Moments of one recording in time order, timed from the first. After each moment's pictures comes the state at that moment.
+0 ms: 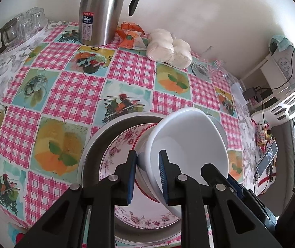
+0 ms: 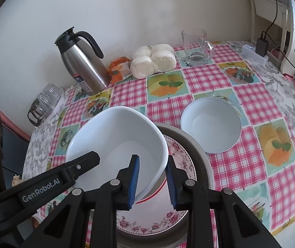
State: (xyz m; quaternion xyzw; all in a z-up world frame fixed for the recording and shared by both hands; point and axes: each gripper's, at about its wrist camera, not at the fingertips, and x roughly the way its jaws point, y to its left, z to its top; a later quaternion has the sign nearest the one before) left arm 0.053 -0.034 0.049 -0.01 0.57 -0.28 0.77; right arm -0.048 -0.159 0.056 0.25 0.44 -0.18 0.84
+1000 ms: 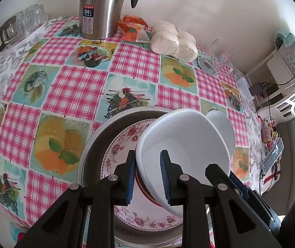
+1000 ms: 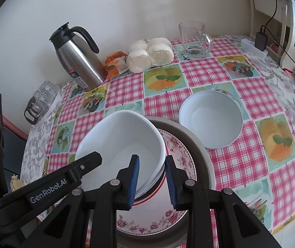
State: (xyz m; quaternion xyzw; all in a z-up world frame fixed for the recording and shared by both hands) left arm 0.057 -0.038 0.036 0.01 0.59 -0.27 0.76; right arm -0.046 -0.160 0.046 0.26 0.45 -0.18 0.83
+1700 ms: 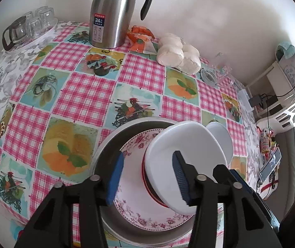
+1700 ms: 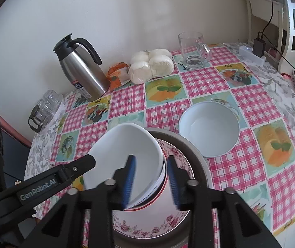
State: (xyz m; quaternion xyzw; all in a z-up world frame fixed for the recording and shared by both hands) left arm 0.061 -0.022 0.052 -0.02 0.57 -0.25 0.78; right arm -0.051 -0.162 0.058 0.26 0.42 -0.19 0.85
